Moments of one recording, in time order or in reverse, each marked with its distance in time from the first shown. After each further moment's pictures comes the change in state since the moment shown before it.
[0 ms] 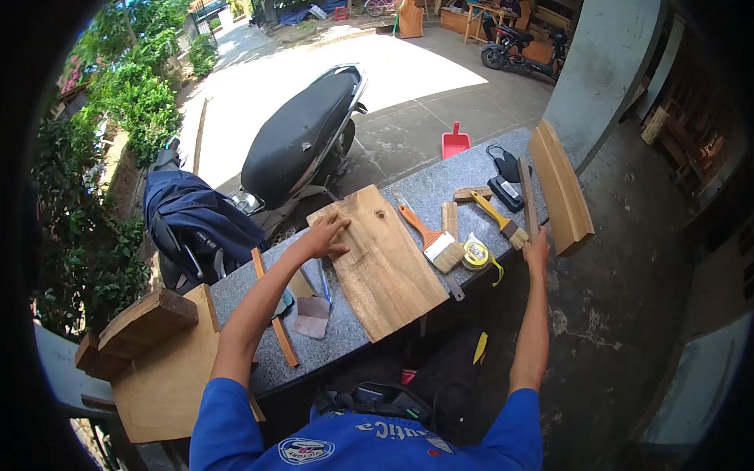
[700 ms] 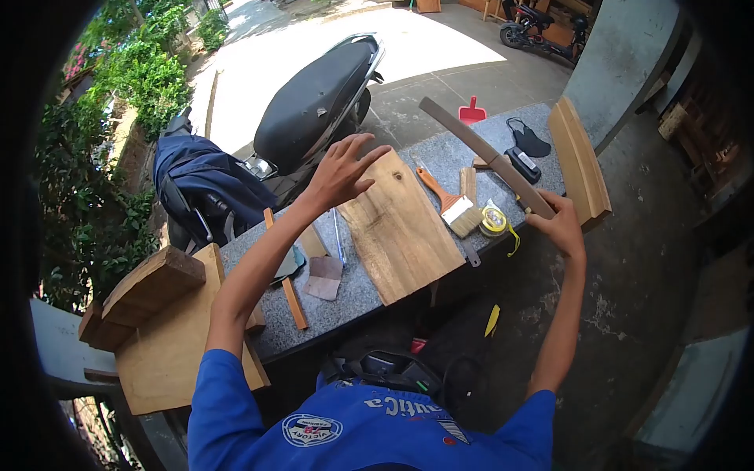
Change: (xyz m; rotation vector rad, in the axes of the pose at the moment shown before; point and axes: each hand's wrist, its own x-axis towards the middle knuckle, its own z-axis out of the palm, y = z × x) left_hand -0.015 0.078 -0.069 0.460 0.589 0.380; right_hand -0.064 -0.139 -0.120 0.413 -0.460 -0.317
